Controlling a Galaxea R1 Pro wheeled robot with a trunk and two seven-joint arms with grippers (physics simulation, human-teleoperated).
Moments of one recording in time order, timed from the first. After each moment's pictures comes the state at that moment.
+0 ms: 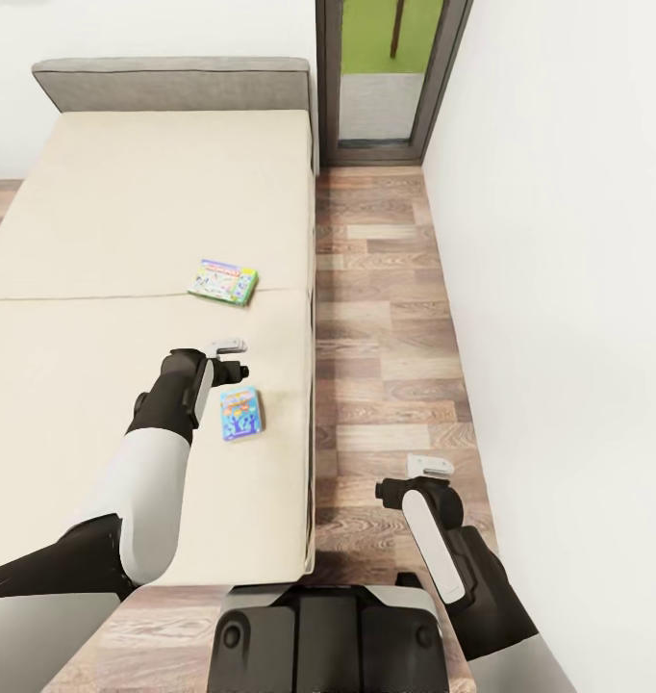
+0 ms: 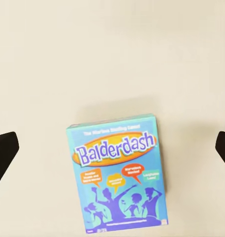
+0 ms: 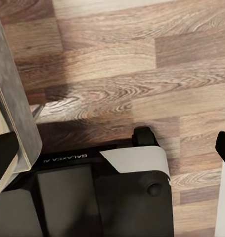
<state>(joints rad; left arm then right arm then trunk) -1.17 -0.14 0.34 -0.75 -0.37 0.75 -0.06 -0.51 0.13 0.22 -1.36 -0.48 0.93 -0.67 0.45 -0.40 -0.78</state>
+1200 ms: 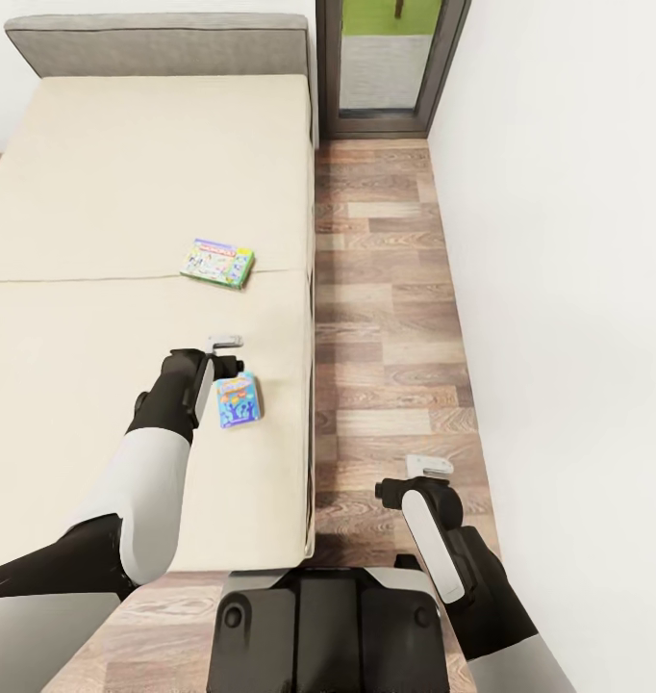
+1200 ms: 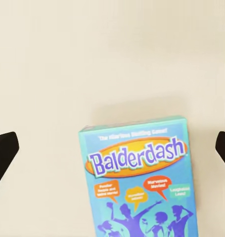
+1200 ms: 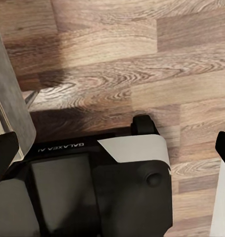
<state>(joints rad) -1.17 -0.14 0.33 -0.75 -0.38 0.67 -0.01 -0.51 0.14 0.22 -1.36 -0.48 0.93 -0.67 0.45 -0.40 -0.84</state>
